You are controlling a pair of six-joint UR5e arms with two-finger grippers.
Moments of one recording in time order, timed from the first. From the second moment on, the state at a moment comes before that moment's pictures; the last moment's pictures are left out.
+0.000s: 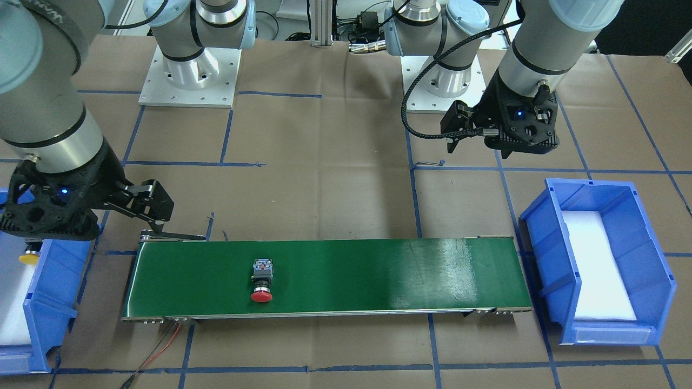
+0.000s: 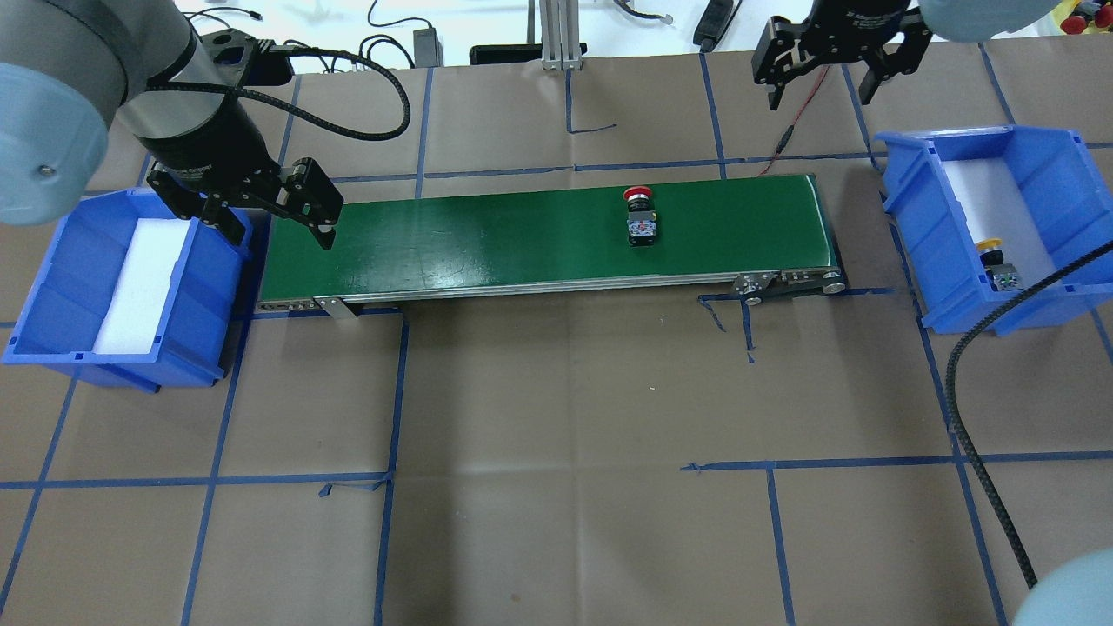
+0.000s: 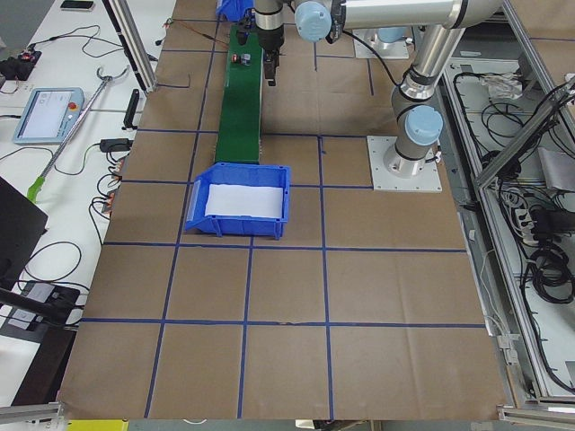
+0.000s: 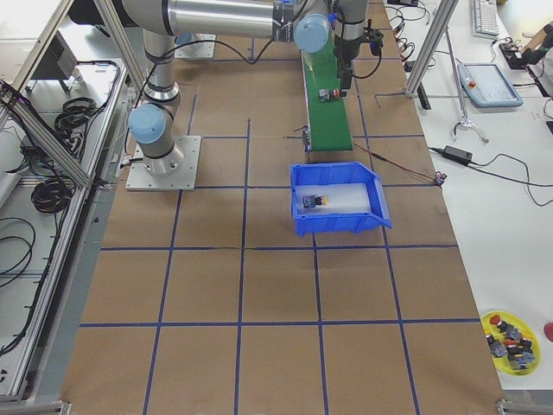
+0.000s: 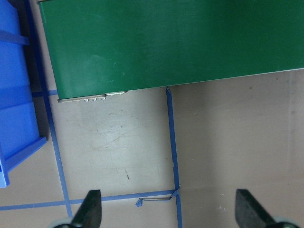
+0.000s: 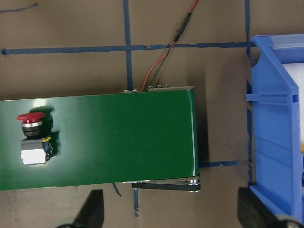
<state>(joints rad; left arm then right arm) -1.52 -1.58 -1.62 -1.57 1.57 0.16 1.57 -1.29 1.34 -1.70 -1.62 0.03</state>
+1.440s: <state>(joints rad) -1.52 -1.58 -1.62 -1.57 1.57 0.16 1.62 -1.13 1.53 -2.05 -1.58 0.07</state>
